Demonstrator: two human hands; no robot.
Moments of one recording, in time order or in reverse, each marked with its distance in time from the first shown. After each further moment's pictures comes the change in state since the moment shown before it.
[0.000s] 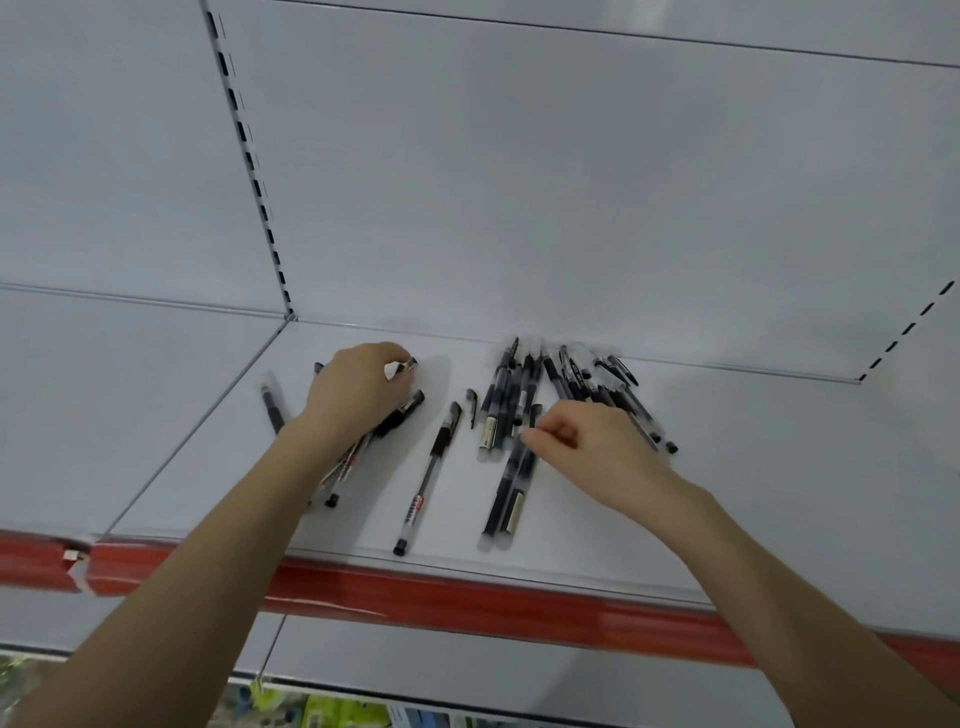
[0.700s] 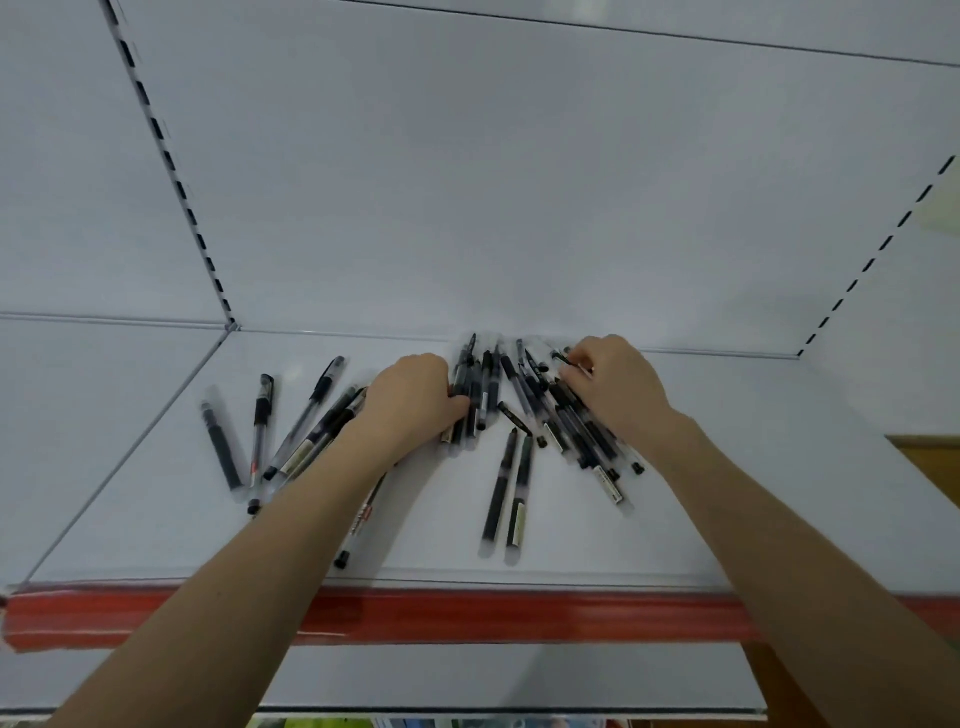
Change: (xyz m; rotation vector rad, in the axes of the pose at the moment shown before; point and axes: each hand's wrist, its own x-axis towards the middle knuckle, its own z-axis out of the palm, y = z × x) left_hand 0.006 0.062 0.040 0.178 -0.199 0.192; right_hand 0.044 0.057 -0.030 -0.198 0.285 0.161
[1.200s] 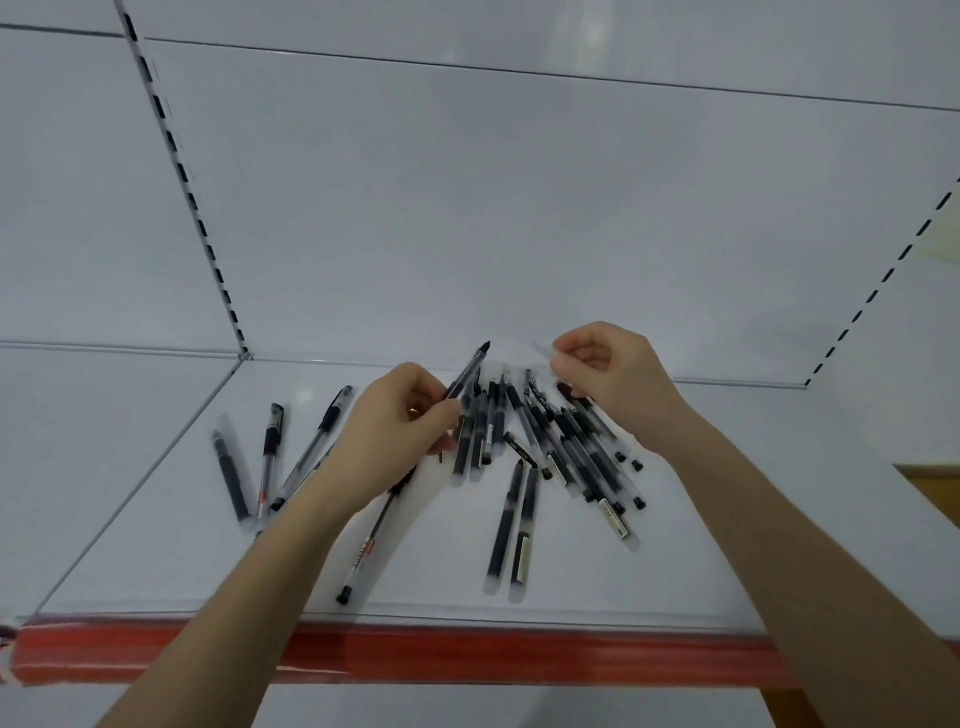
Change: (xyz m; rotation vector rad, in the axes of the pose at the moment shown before) left_hand -0.047 -0.002 -0.032 -0.838 0.127 -0.017; right_hand -0.003 -0.030 -0.034 0.739 -0.035 -0.060
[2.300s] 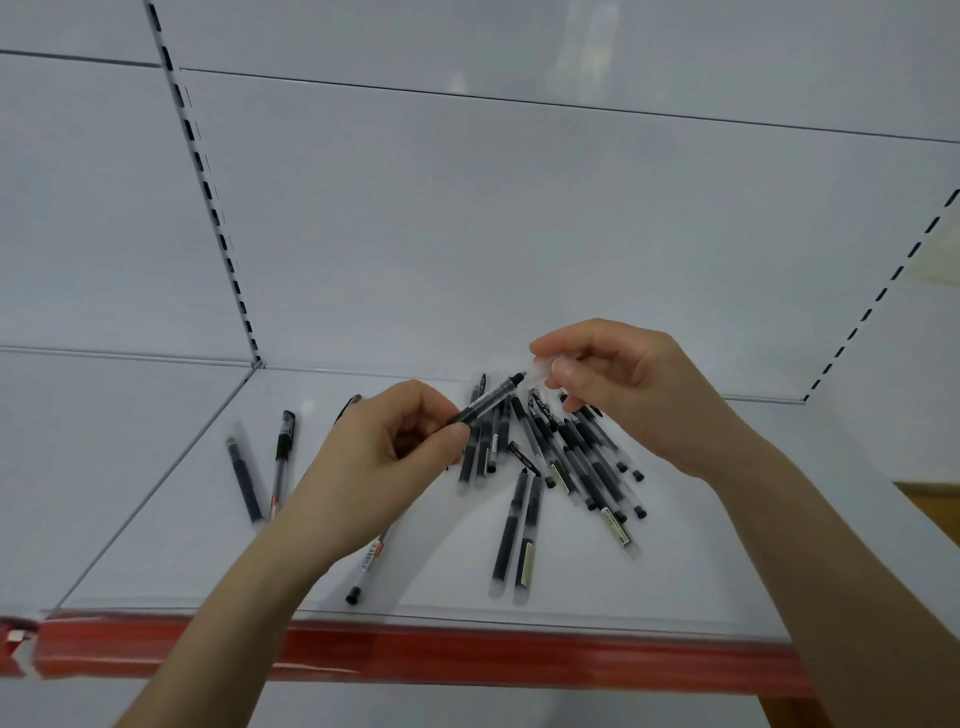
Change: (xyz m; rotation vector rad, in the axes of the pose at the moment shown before) left_hand -0.052 0.035 -0.022 -0.065 -0.042 0.144; right_hand -0.042 -0.063 -0.009 0.100 -0.251 -0.223
